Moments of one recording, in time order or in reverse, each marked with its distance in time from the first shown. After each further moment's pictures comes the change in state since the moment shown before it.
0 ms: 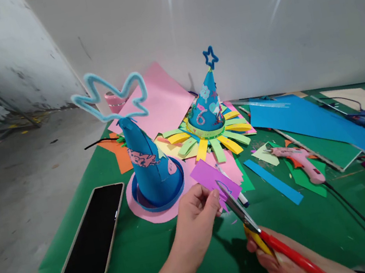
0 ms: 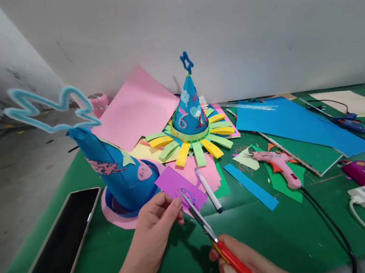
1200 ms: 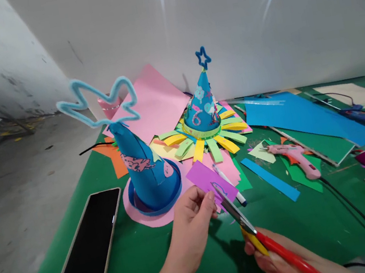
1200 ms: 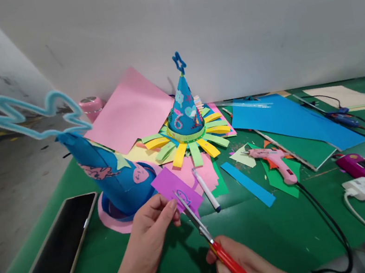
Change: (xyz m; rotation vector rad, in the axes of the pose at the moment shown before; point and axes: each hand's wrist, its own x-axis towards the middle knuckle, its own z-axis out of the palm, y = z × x) left_hand 0.000 -0.006 -0.003 -0.001 -0.031 0.029; right_hand -0.016 -0.019 0.033 0.011 0.087 -0.095
